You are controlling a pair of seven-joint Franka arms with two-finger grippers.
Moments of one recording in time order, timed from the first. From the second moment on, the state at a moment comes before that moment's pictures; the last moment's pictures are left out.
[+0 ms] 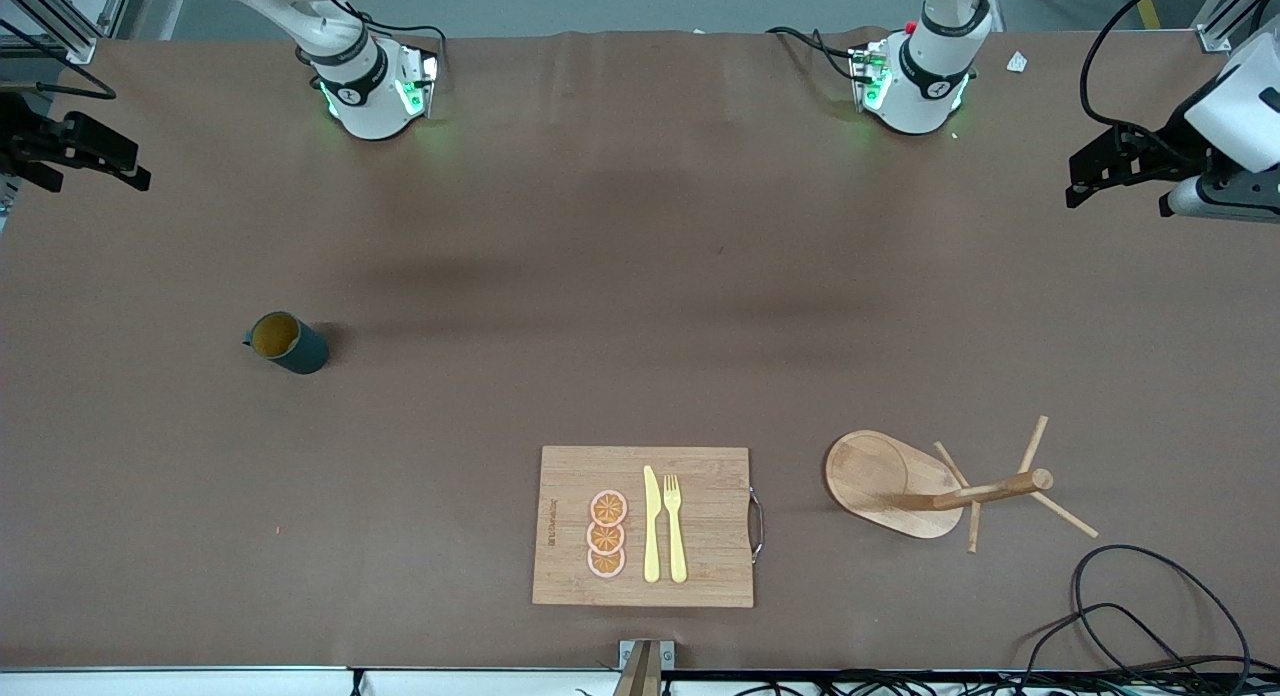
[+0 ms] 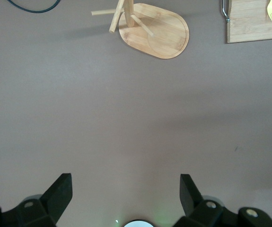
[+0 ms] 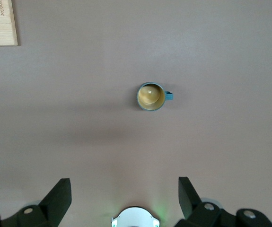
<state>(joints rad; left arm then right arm) -0.02 -0.06 -0.07 -1.60 -0.02 1.49 0.03 0.00 -0.11 -0.05 -1.61 0.02 1.40 -0.04</state>
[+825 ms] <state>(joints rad) -0.02 -0.05 -0.08 -1.58 -0.02 1.49 0.03 0.00 -0.11 -0.05 -1.61 0.02 1.40 -0.04</state>
